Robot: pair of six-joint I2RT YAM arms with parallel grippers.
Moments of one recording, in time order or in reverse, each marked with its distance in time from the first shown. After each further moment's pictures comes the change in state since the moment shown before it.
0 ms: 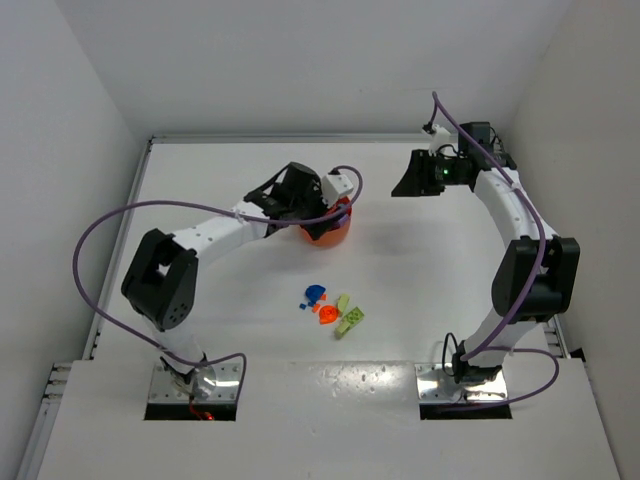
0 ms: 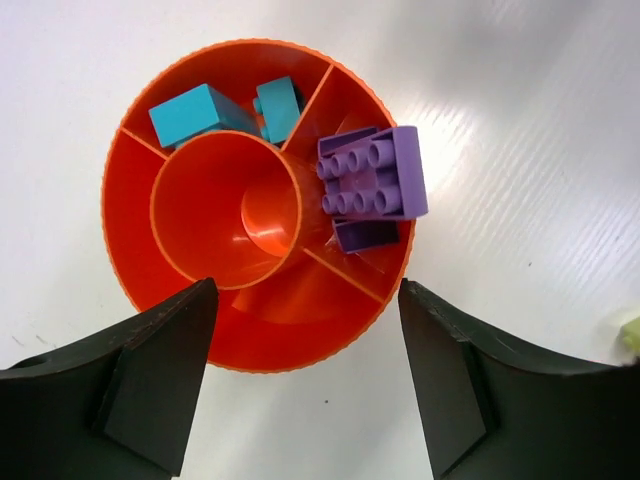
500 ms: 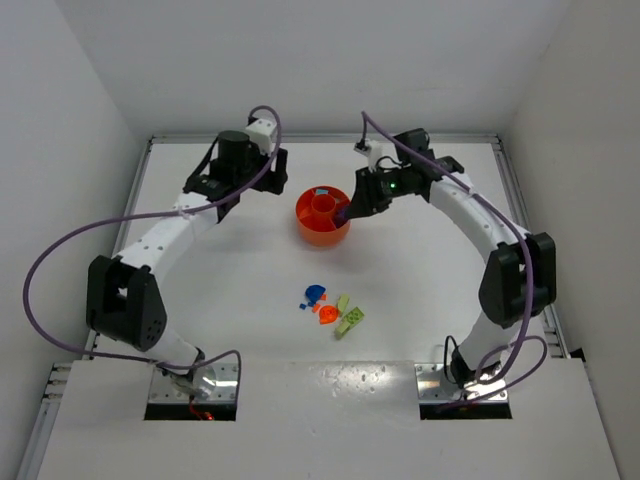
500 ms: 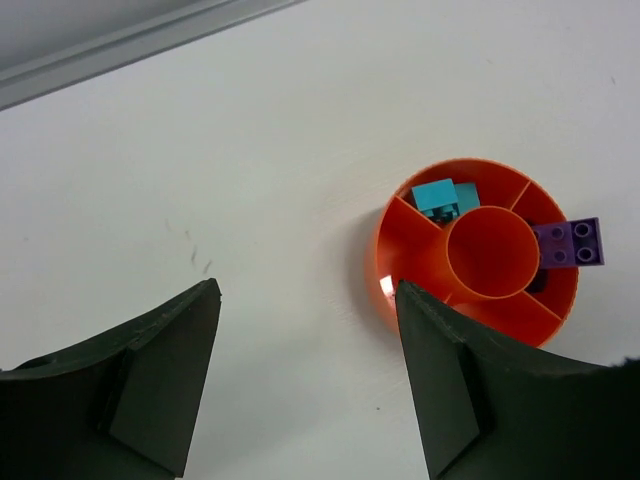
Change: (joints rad) left arm 0.259 -0.194 -0.014 0.080 -0.069 -0.390; right arm 0.298 0.012 0.016 -0.001 -0.057 -0.018
